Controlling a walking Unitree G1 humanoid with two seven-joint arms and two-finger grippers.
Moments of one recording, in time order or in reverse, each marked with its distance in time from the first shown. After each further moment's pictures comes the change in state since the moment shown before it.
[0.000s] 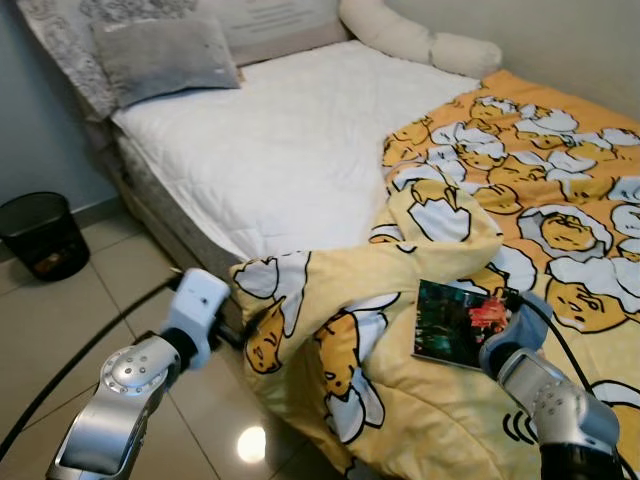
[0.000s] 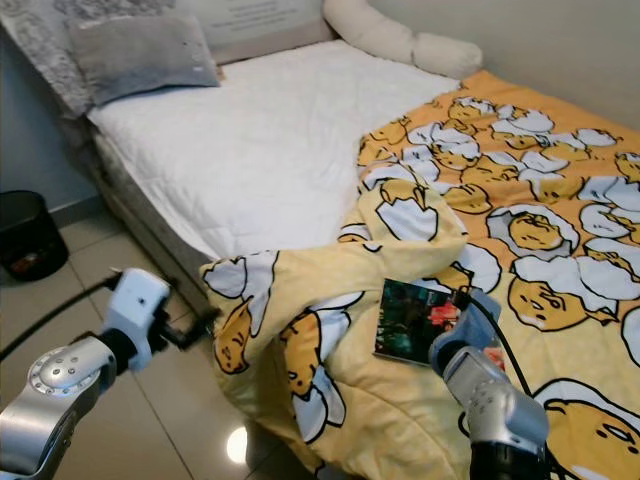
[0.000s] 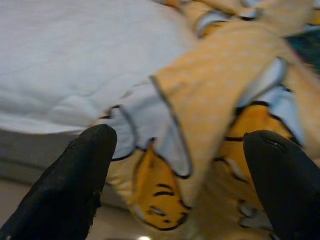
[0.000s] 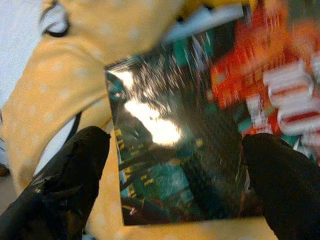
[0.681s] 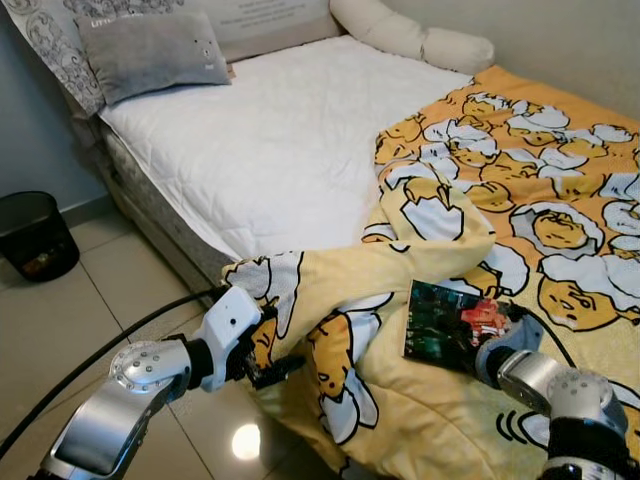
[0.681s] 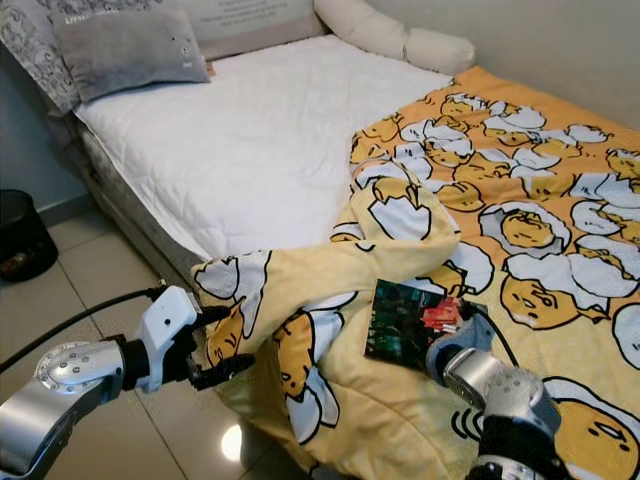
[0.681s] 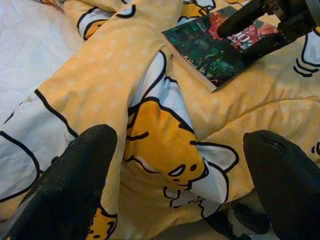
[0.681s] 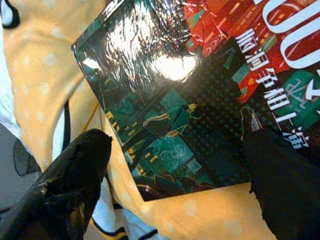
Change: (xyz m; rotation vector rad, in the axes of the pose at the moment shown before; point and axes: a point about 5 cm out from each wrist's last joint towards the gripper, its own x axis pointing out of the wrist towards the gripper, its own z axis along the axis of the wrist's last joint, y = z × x) left arm -0.003 -0.027 0.011 0.050 0.029 -0.395; right arm 0.007 -0.008 -0.004 0.262 0.232 -0.005
